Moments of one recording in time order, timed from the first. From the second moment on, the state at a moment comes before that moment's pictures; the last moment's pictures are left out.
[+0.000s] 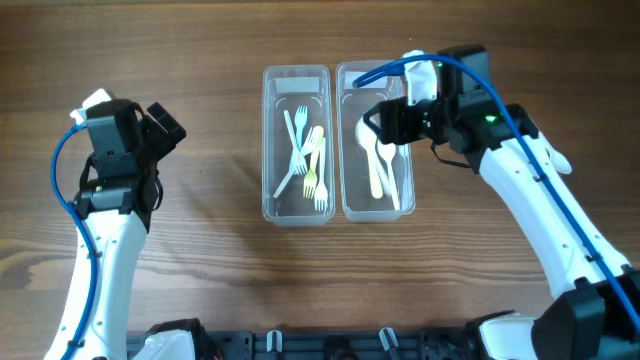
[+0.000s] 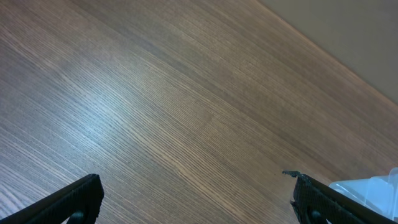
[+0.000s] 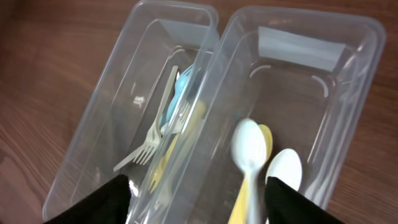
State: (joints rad) left arm 0.12 1.25 0.88 -0.36 -0.19 -0.51; right arm 0.26 1.55 1.25 -0.60 -0.41 0.07
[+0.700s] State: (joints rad) left arm 0.12 1.25 0.88 -0.36 -0.19 -0.51; right arm -0.06 1.55 1.25 -0.69 0.05 -0.11
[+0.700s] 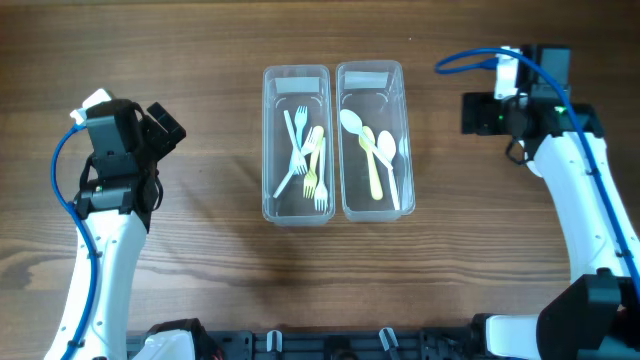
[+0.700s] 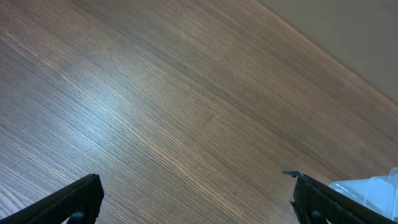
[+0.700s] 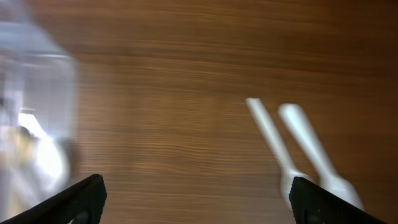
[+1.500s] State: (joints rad) left arm 0.12 1.25 0.88 -0.36 -0.19 -0.51; right arm -0.31 1.87 1.25 -0.63 0.02 -0.30
